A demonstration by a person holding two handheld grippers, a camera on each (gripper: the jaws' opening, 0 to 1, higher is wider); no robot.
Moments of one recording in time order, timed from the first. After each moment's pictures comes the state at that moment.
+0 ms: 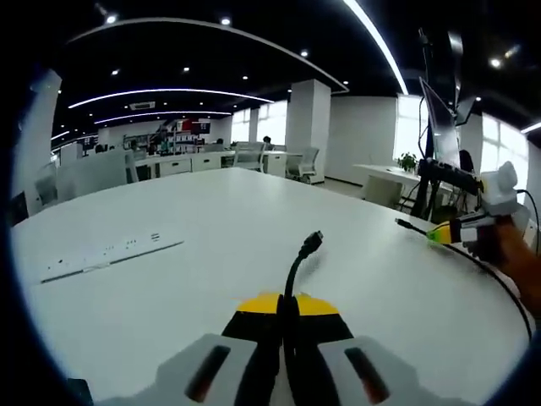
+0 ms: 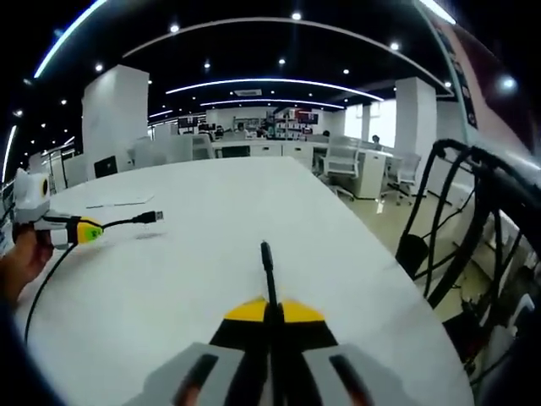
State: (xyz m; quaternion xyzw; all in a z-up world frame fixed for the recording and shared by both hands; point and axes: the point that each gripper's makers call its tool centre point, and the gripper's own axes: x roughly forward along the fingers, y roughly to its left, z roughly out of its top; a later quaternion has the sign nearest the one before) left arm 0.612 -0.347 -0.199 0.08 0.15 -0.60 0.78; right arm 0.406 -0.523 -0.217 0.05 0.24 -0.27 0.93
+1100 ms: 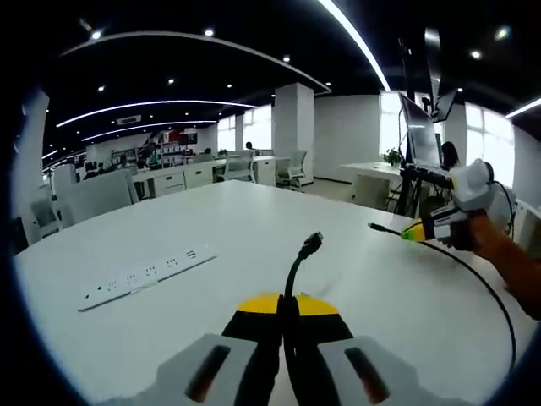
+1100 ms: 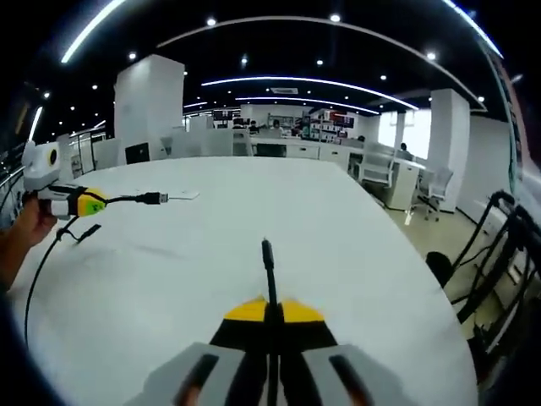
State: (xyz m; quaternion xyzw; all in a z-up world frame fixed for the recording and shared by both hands) left arm 0.626 -0.284 -0.153 0.10 0.13 -0.63 0.76; right arm 0.453 -0.486 -0.199 0.02 0.25 -0.19 0.95
